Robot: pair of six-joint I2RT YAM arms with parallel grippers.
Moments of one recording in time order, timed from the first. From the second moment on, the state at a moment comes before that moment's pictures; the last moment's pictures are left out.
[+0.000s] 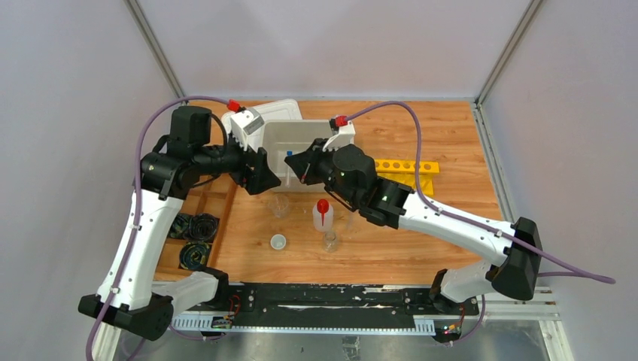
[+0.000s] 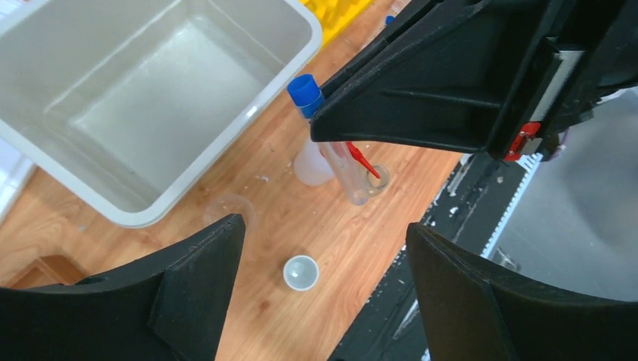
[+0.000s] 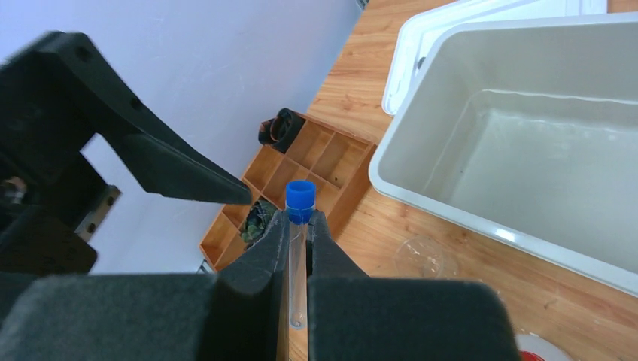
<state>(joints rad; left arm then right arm) -0.28 1.10 1.49 -1.03 0.65 0.17 1.08 1.37 1.24 0.03 0.33 0.67</state>
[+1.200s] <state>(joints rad) -0.28 1.12 1.41 -1.01 0.79 0.26 1.03 1.51 1.61 -0.34 0.21 0.69</state>
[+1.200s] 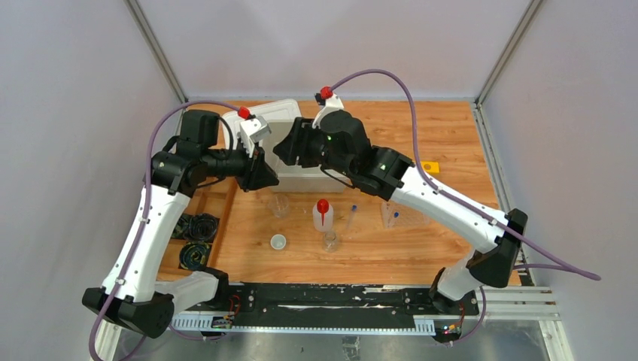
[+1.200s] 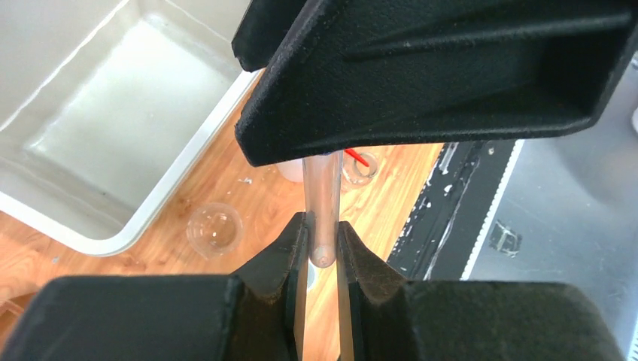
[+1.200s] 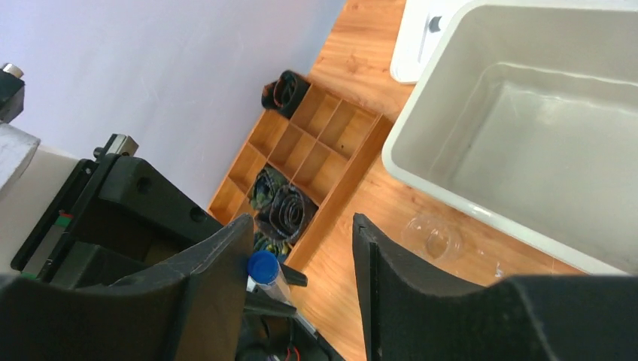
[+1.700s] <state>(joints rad) -0.28 1.09 1.37 -1.01 0.76 0.35 1.01 1.57 1.71 -0.48 -0.02 0.65</state>
